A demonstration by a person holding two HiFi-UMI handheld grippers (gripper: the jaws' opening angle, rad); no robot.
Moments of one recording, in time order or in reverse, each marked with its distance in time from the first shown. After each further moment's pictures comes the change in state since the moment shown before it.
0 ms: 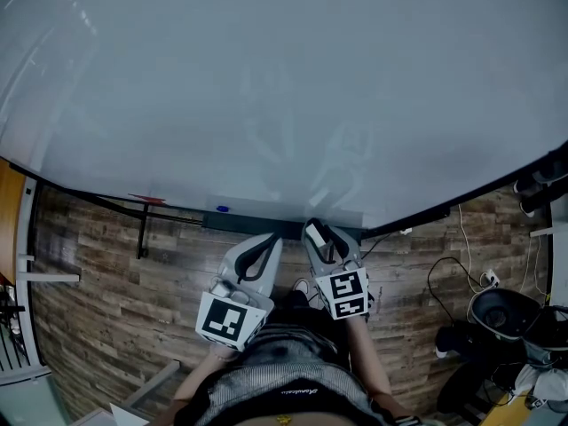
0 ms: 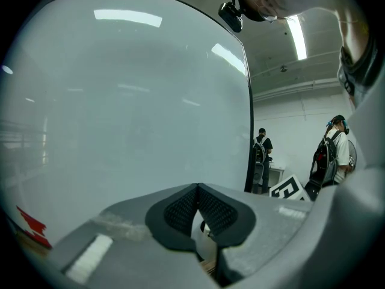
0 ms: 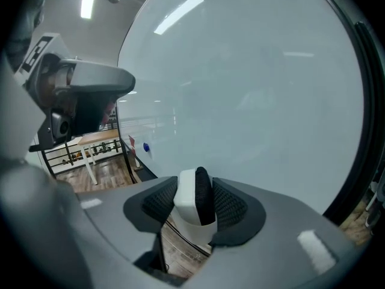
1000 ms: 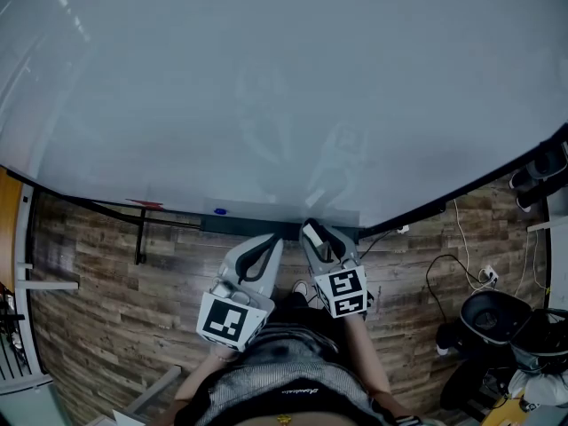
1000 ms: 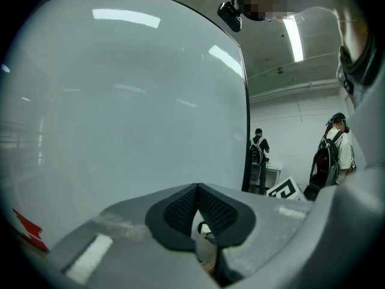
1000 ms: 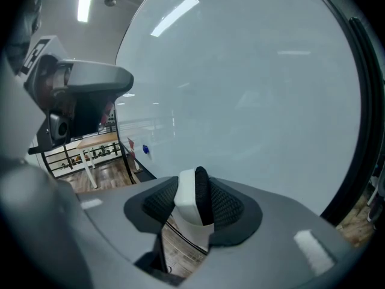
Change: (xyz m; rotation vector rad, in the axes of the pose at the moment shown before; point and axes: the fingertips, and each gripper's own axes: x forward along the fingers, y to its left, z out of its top) left arm -0.001 -0.005 0.002 0.008 -0.011 -0.032; right arm 0.001 0.002 -0.001 0.029 -0.013 -0.002
